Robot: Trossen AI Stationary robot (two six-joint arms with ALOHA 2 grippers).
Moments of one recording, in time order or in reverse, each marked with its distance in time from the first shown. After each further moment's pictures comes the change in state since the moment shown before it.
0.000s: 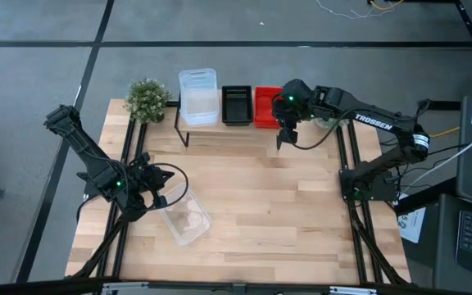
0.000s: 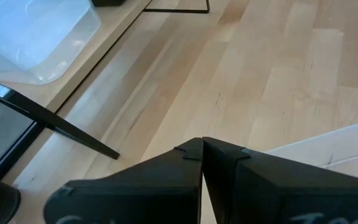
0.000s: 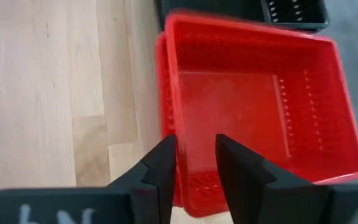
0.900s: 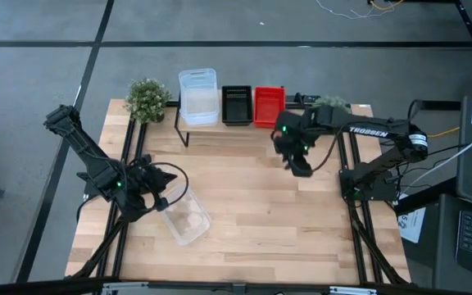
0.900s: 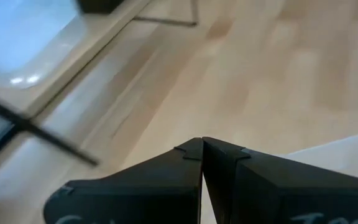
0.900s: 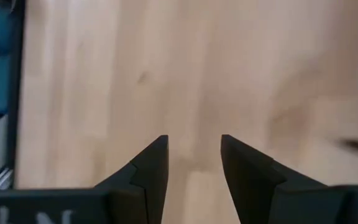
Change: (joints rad) left arm 0.000 0.000 0.000 0.097 -0.004 0.017; right arm 0.186 0.014 -0.074 -0.264 -0.433 0.115
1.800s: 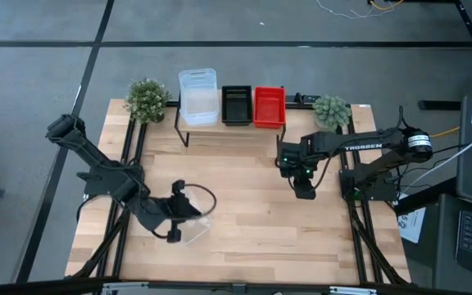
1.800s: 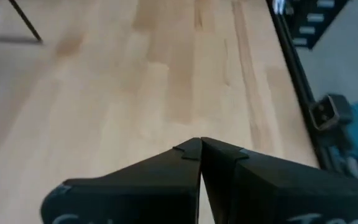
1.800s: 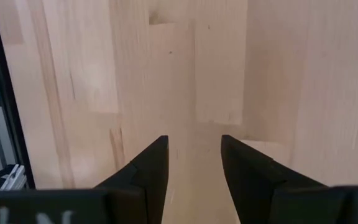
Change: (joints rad) left arm 0.100 0.268 0.137 0.559 0.422 0.417; right arm 0.159 -0.035 -0.337 0.147 -0.015 0.264
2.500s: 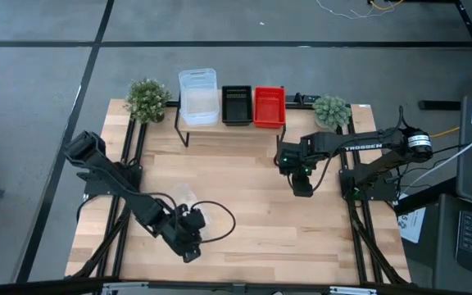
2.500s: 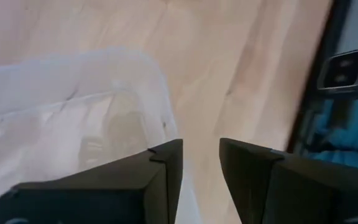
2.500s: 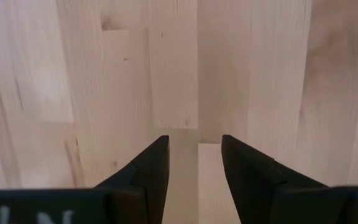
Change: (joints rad) left arm 0.010 0.373 0.229 -0.223 0.317 -0.616; right arm 0.002 0.000 0.000 0.019 0.159 -0.006
